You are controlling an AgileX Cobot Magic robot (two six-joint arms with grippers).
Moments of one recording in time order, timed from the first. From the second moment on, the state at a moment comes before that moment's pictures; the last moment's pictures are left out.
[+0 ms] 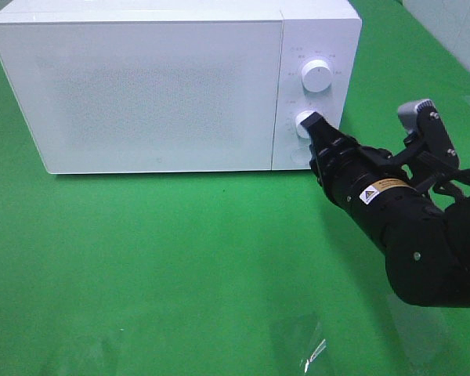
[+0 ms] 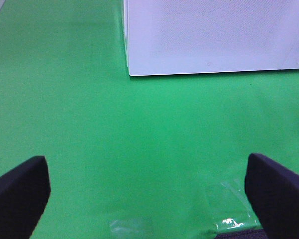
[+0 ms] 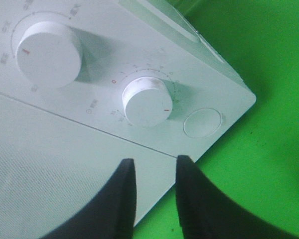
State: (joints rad) left arm 0.00 0.00 -0.52 -0.16 1.08 0.11; right arm 0.71 1.84 -0.50 0.63 -1.09 0.87
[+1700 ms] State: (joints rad) left arm 0.00 0.00 -0.52 -0.16 1.08 0.11; right arm 0.57 2.09 -0.77 0.53 -0.93 1.45
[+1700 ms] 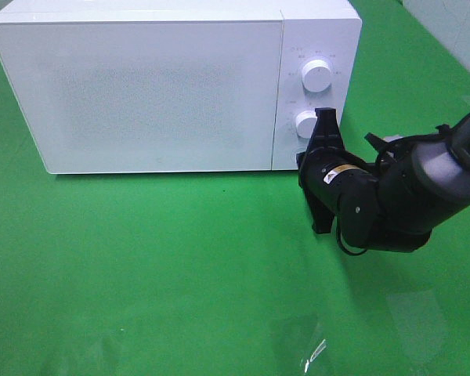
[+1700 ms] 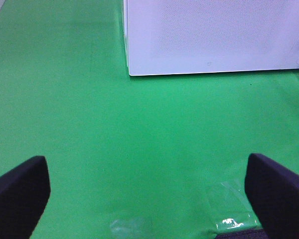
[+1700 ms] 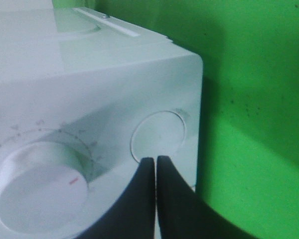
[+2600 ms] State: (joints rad) left arm 0.00 0.00 -0.52 -0.16 1.08 0.11; right arm 0.54 2.16 -0.85 0.54 -0.97 1.42
